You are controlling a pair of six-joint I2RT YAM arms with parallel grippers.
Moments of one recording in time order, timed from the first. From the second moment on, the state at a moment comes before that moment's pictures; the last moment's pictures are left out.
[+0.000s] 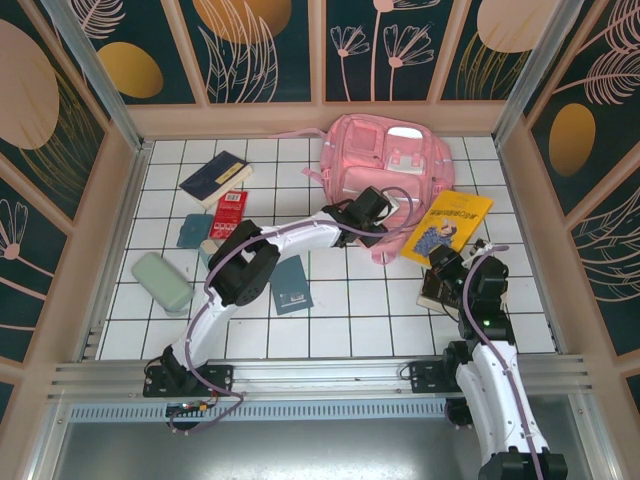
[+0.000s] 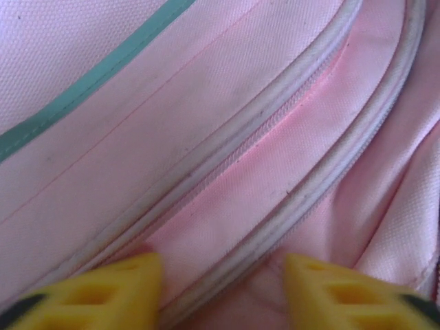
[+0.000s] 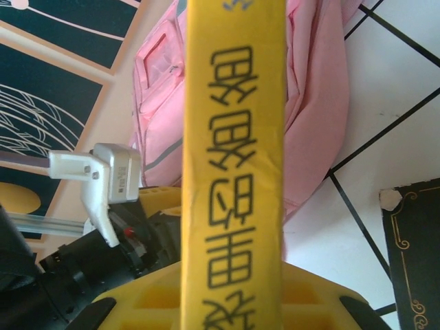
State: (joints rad) left arm -0.90 2.33 1.80 -0.33 -0.15 0.06; right arm -0.01 0.47 0.25 -0.16 -0.27 0.90
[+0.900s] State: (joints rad) left arm -0.90 2.16 1.69 -0.20 -0.27 0.05; right arm -0.01 0.48 0.25 -0.14 -0.32 0.91
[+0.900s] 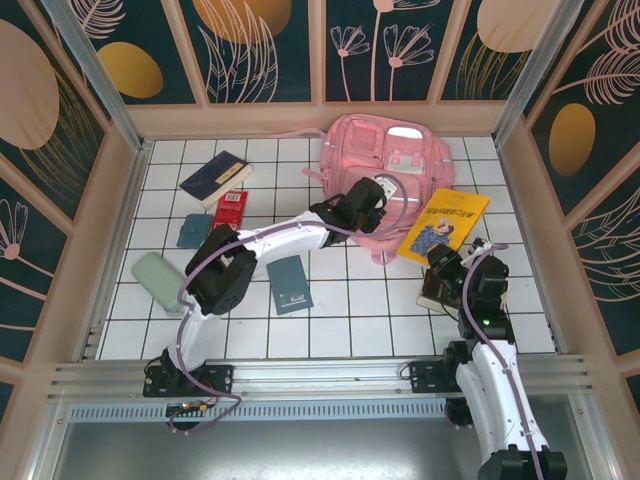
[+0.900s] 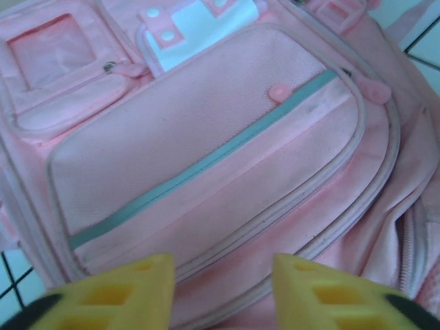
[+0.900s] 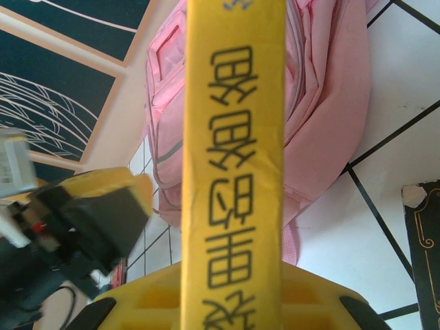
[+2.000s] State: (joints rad) left arm -0.92 2.45 1.92 -0.14 -0.40 0.35; right arm -0.01 0.45 0.22 -0.15 -0.34 0.92
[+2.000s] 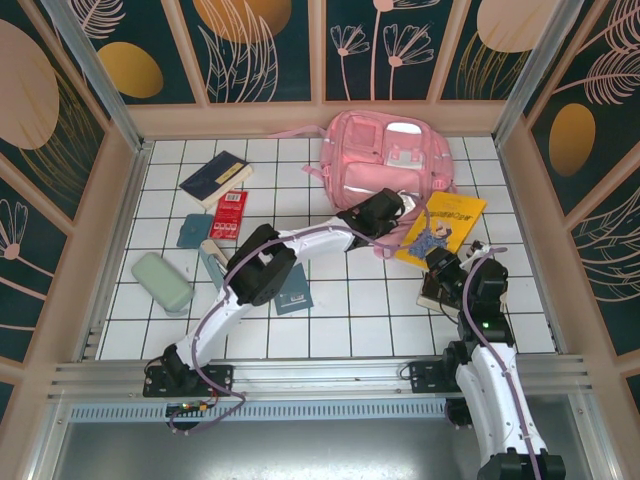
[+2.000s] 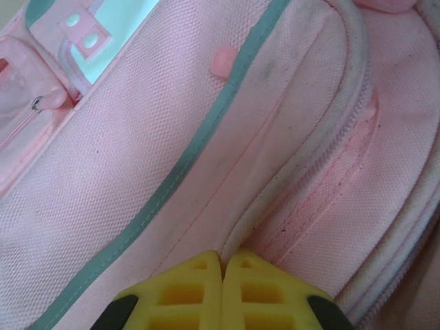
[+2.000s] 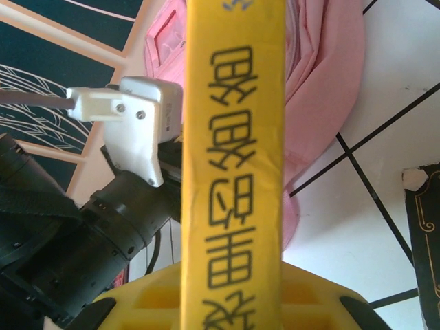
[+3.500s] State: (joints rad) left arm -0.90 2.31 2.26 -0.51 -0.64 0.12; right arm 0.16 0.54 0.05 0.15 -0.43 1.11
